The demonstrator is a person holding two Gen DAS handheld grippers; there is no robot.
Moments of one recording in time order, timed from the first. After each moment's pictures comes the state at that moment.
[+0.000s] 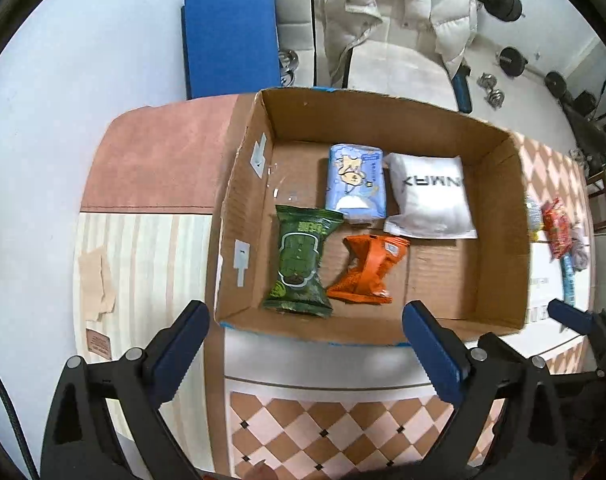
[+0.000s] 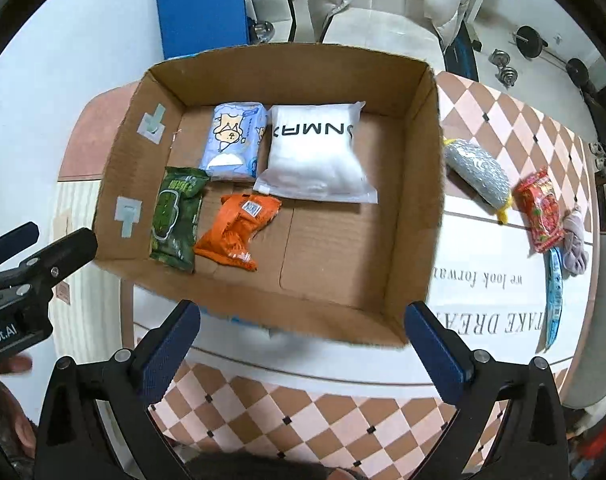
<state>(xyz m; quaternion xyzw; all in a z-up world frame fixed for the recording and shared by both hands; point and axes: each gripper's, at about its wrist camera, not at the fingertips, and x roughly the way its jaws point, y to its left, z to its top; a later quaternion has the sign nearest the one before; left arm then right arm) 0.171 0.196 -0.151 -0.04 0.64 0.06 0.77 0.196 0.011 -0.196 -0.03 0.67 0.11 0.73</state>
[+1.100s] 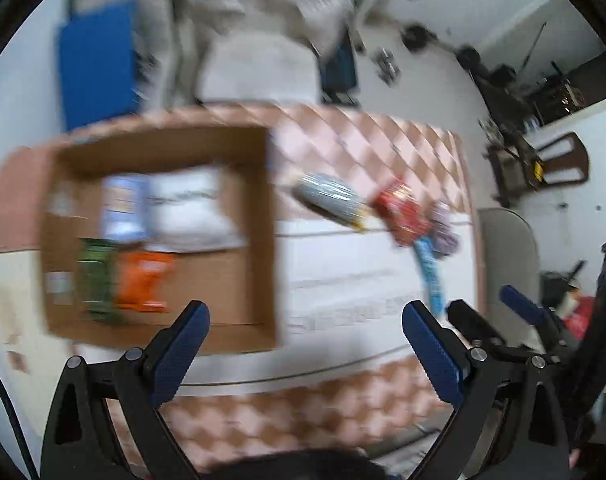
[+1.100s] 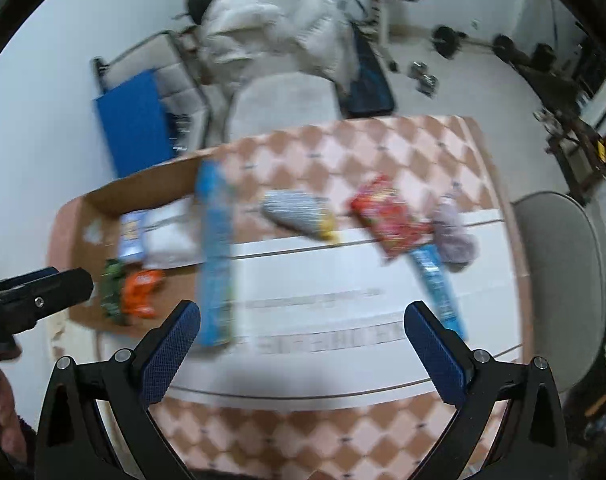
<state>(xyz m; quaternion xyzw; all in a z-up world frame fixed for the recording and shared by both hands) 0.253 -0.032 -0.123 -0.10 0.67 -0.11 0.72 0.198 -0.244 -0.115 0.06 0.60 0.01 0.80</state>
